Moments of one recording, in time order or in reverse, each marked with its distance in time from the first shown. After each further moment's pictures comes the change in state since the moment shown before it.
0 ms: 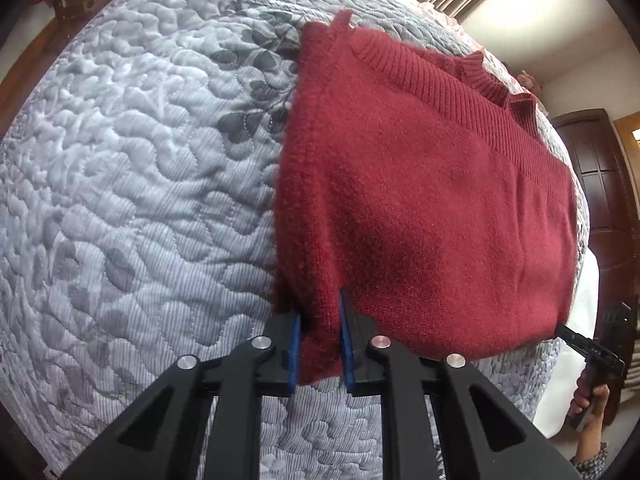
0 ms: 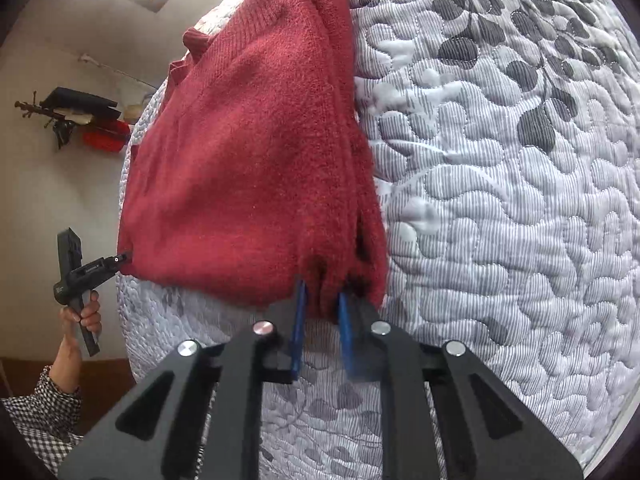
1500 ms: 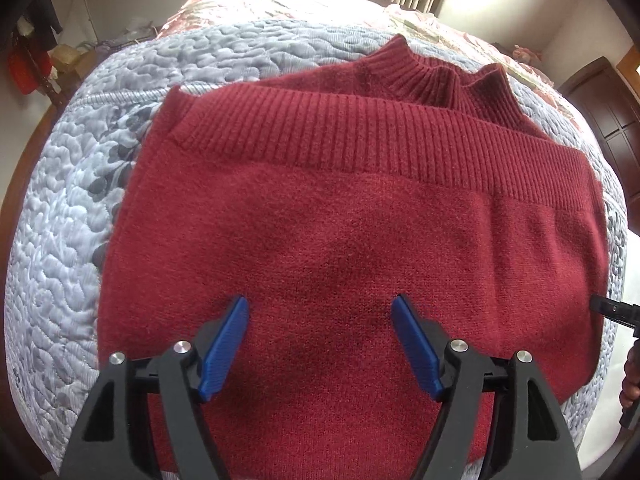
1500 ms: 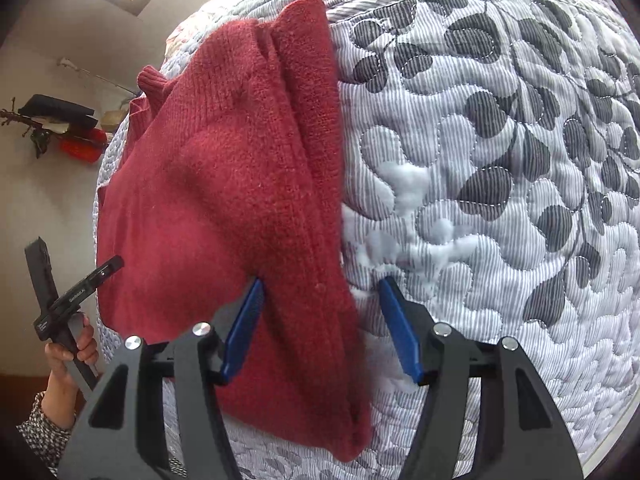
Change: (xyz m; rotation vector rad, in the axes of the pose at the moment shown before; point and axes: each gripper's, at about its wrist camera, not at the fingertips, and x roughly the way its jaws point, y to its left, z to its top) left arm 0.054 -0.131 0.042 0.177 -0.127 0.205; right arm 0.040 0.005 0.089 -0.002 0.003 -0.092
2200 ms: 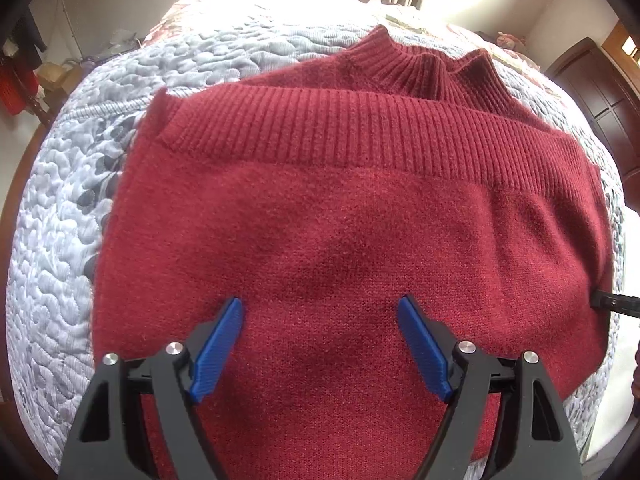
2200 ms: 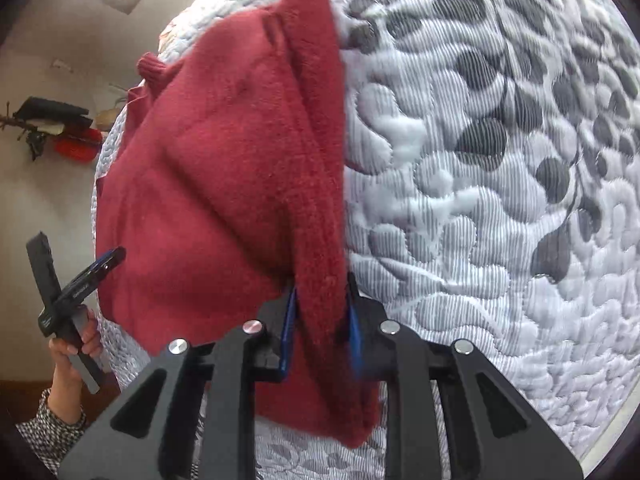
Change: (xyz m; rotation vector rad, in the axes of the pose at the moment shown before) left arm 0.002 -0.004 -0.003 0.077 -0.004 -0.016; right arm 0.001 -0.002 -0.016 0.054 0.029 0.000
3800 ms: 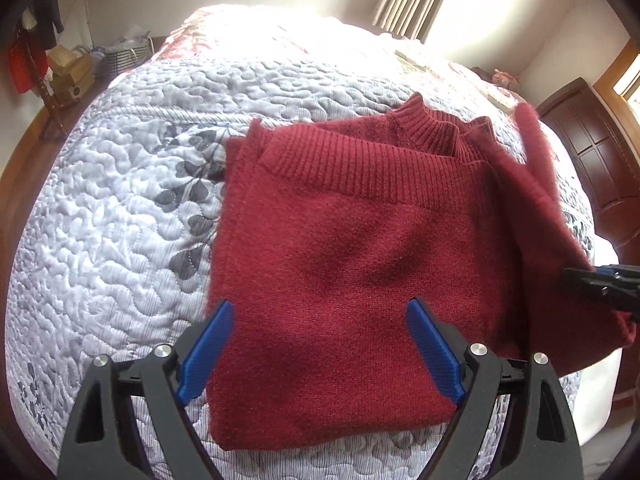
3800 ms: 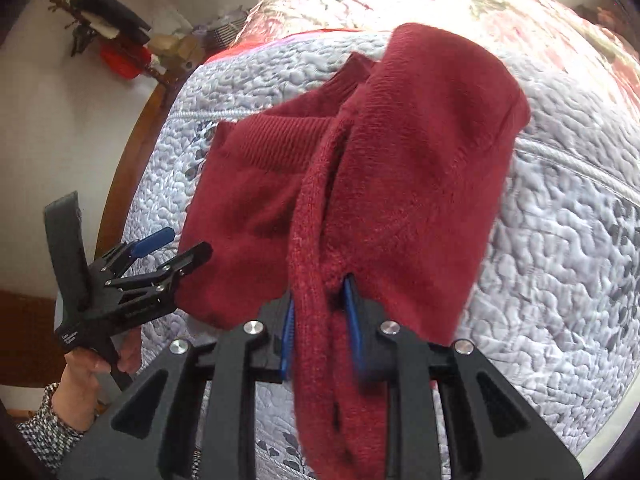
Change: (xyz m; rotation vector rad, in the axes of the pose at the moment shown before) left arm -0.060 0.076 -0.009 -0.092 -0.071 -0.094; right arm 0.041 0.314 0.010 -0.374 0.045 -0.095
